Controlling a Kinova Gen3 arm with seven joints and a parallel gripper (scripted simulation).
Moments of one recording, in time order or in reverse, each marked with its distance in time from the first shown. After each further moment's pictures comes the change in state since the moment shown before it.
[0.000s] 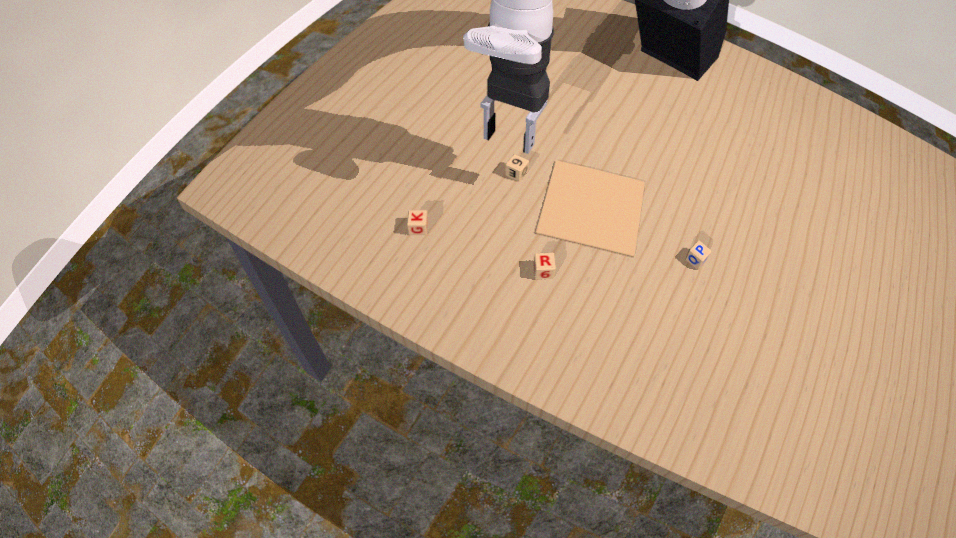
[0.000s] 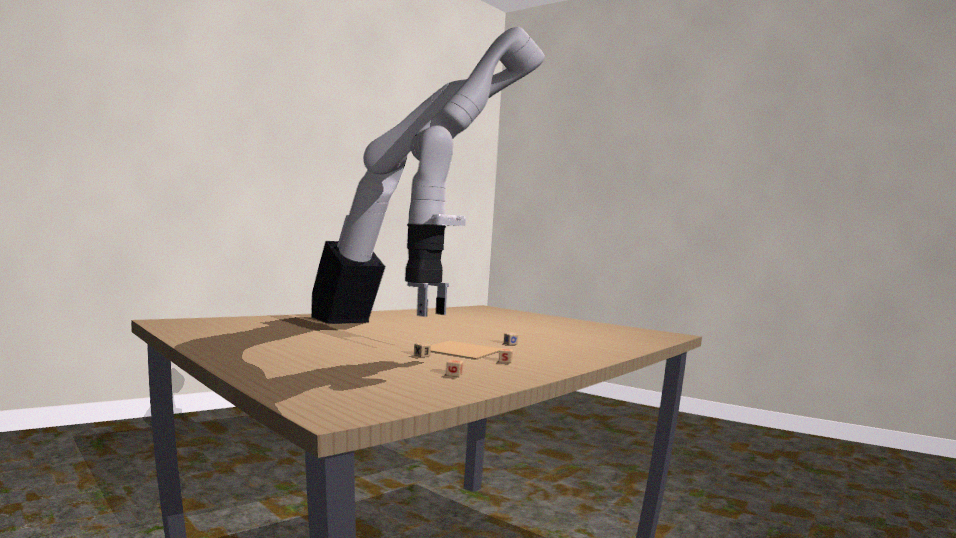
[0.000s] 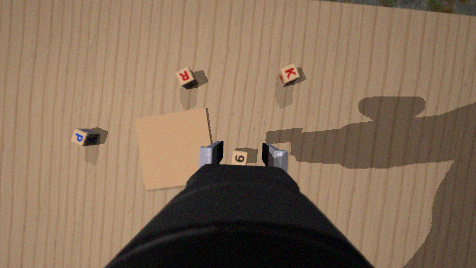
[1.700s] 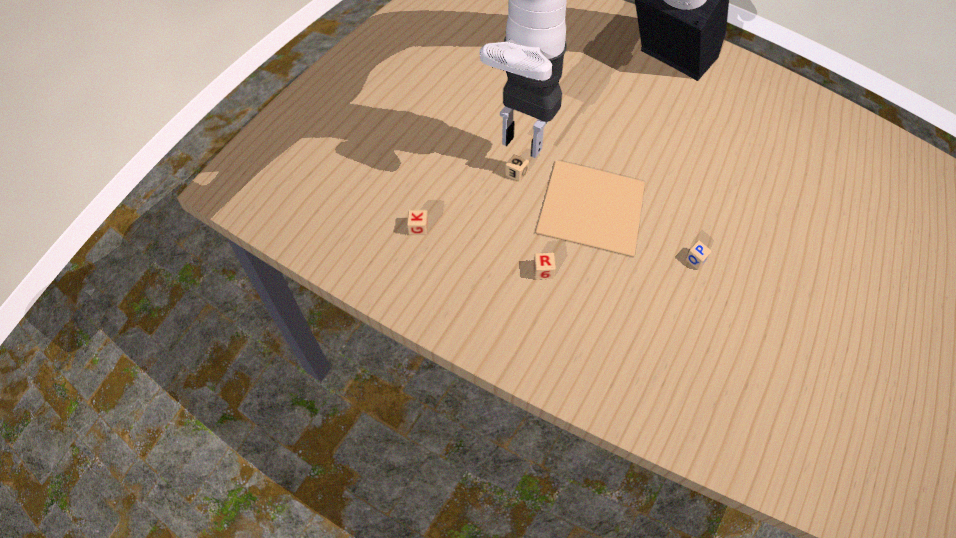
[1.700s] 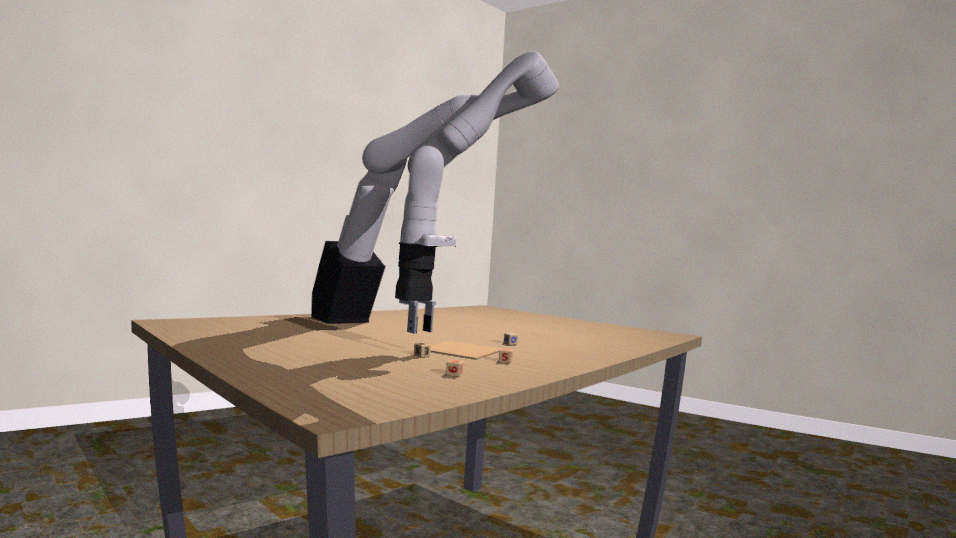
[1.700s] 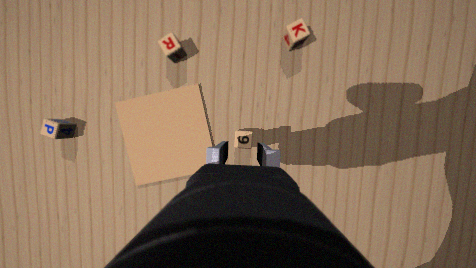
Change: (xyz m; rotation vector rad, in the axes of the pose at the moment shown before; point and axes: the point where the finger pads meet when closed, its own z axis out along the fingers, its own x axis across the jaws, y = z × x) arm -0.006 0.035 0.040 -0.035 0.009 0.070
